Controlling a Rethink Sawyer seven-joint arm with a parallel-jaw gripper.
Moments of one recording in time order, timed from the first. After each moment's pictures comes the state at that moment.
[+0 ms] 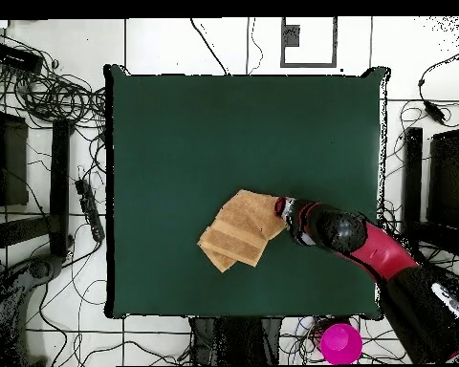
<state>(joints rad) -0.86 -0.43 0.44 1.79 -0.20 0.40 1.62</state>
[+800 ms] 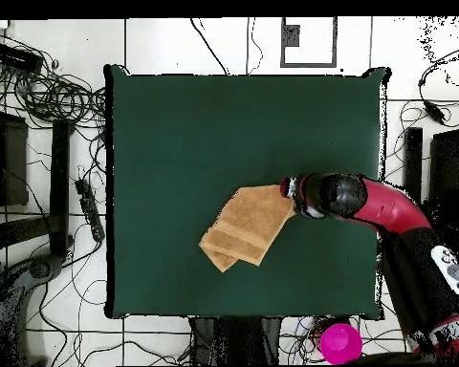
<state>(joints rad) -0.71 -0.44 0.40 1.51 -0.35 0.67 1.62</state>
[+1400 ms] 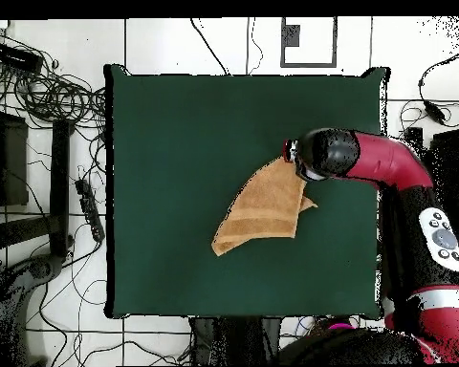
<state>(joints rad) -0.56 -0.42 0.34 1.22 -0.39 0.78 1.62</state>
